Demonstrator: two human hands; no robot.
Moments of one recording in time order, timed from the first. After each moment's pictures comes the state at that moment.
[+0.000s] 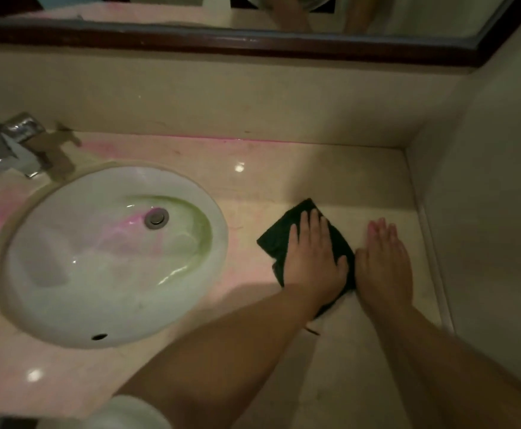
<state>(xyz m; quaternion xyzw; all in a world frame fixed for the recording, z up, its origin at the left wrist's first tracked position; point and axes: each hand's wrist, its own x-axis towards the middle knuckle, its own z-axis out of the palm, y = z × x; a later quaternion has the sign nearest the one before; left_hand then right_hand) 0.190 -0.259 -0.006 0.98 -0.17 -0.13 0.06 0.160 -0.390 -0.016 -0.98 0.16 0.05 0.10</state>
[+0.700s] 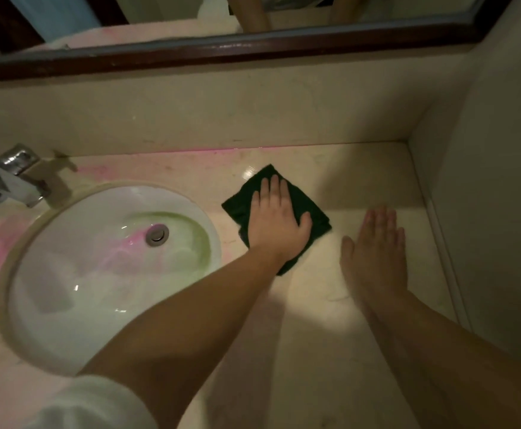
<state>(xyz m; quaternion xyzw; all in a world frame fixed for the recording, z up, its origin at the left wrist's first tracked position) 0.281 -0.226 -0.009 0.99 -0.12 -0.05 0.04 0.194 -0.380 -0.014 -0.98 0.18 0.06 0.06</state>
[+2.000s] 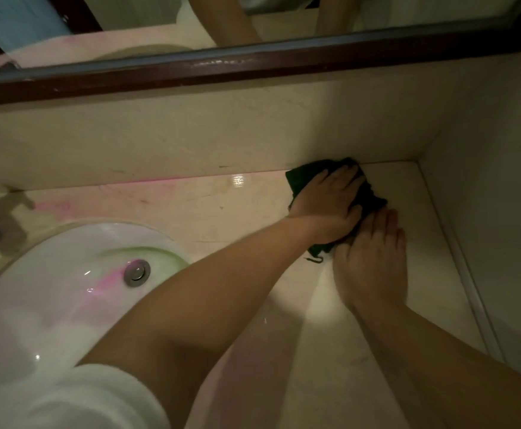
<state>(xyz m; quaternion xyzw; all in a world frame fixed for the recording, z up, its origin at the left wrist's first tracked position) 0.388 -0.305 -0.011 0.91 -0.40 -0.08 0.07 0.265 -0.369 -0.018 -0.98 0.21 0.02 0.00</state>
